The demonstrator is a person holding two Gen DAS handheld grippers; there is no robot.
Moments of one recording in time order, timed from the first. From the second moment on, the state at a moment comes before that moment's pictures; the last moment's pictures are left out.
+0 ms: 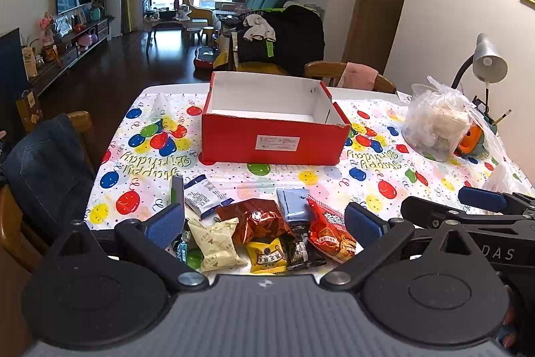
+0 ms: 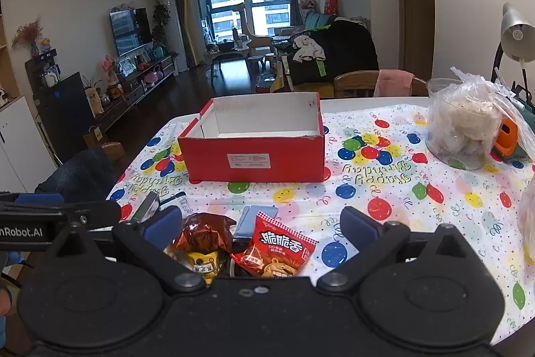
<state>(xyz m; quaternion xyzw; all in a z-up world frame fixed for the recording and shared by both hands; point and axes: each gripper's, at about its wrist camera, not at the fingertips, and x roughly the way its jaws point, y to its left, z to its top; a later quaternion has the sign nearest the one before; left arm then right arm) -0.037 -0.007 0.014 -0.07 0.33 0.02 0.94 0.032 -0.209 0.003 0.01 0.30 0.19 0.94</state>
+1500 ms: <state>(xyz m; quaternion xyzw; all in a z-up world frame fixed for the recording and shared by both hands) -0.030 0.018 0.011 -0.09 0.34 0.04 0.93 0.057 -0.207 -0.006 0.03 0.33 0.19 0.92</state>
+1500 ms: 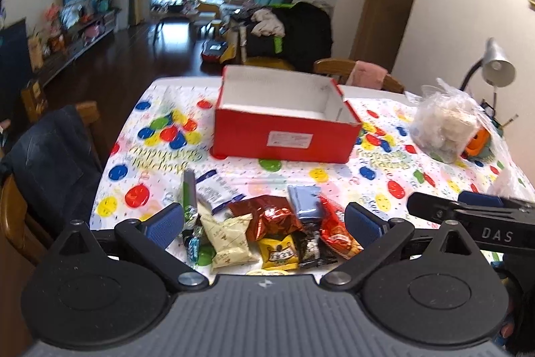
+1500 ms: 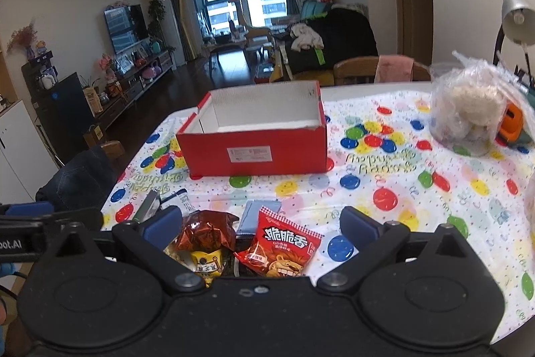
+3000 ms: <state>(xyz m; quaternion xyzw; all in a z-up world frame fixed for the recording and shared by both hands) 0.143 0.135 -0.117 -0.24 0.53 0.13 0.81 0.211 -0.189 -0.146 0.14 0.60 0.17 0.77</state>
